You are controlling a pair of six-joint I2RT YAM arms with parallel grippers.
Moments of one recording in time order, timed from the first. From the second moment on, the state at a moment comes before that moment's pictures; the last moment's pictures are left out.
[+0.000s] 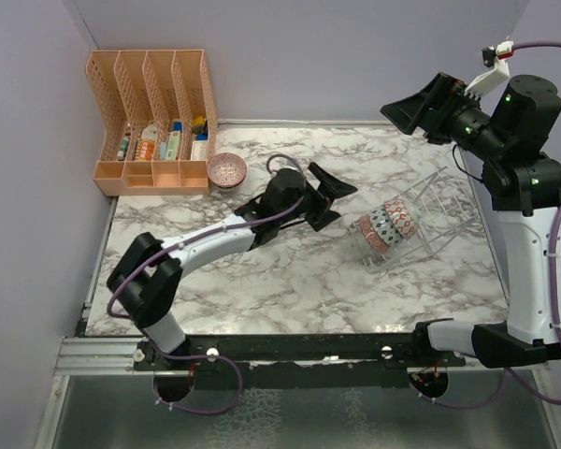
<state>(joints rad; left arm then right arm) -0.83 1.69 1.15 0.23 0.14 -1.56 0.13 1.28 1.85 -0.71 -0.41 0.50</state>
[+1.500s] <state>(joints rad) -0.72 1.66 0.97 -0.08 -0.44 -0.62 0.12 1.27 1.76 -0.69 -0.47 0.52</state>
